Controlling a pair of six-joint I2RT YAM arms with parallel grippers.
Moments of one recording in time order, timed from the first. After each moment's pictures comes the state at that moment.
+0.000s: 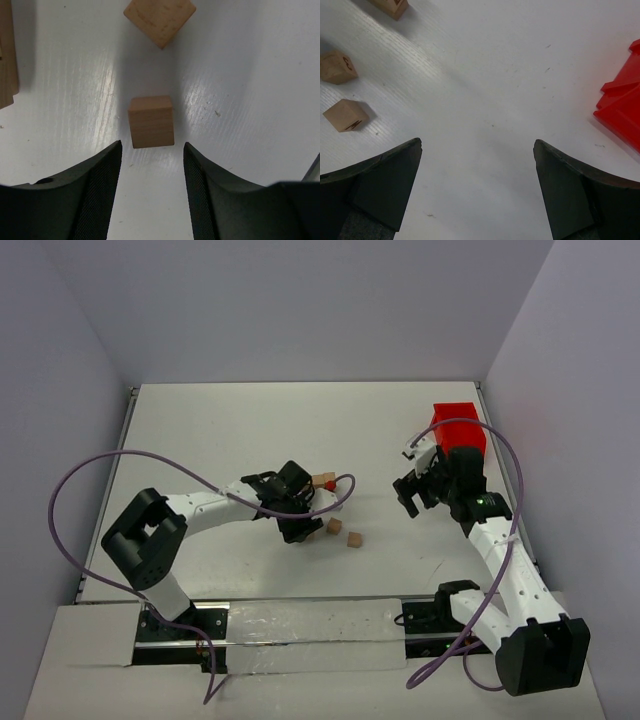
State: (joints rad) left arm -0.84 1.66 1.00 -0.45 0.24 0.43; right arm 0.09 0.92 0.74 -0.51 -0.34 -0.48
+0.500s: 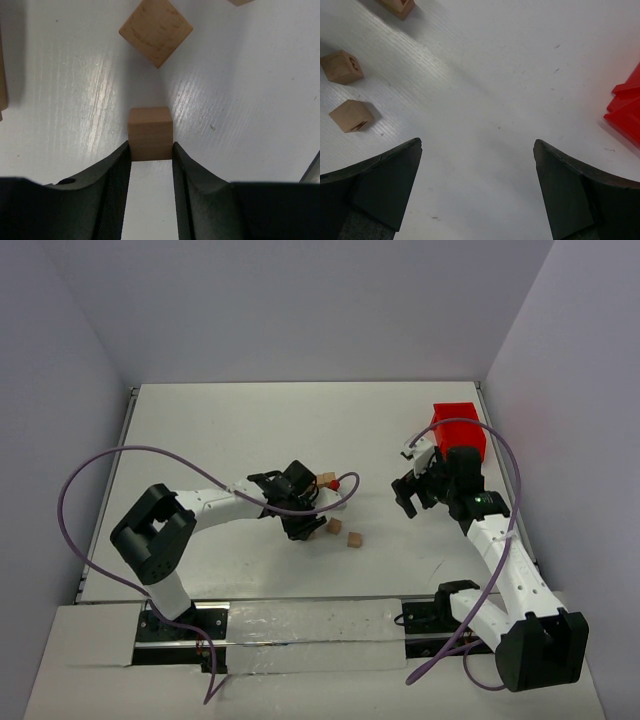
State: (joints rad) left arm -0.85 1.72 1.03 -0.45 0.26 0.40; right arm 0.09 0.95 0.73 -0.50 -0.36 -0.47
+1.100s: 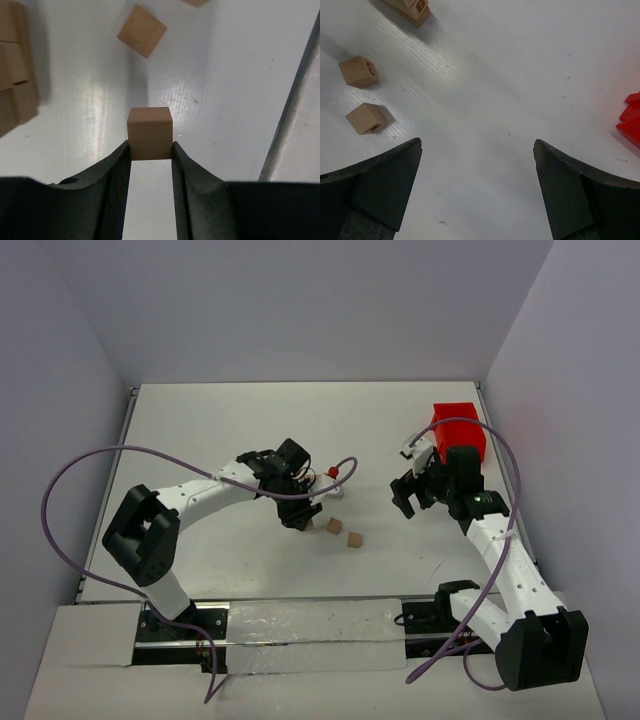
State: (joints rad) left arm -0.79 1.69 1.19 -0.70 0.40 0.56; right arm 0.09 0.95 0.73 -0.49 -0.42 -0.45
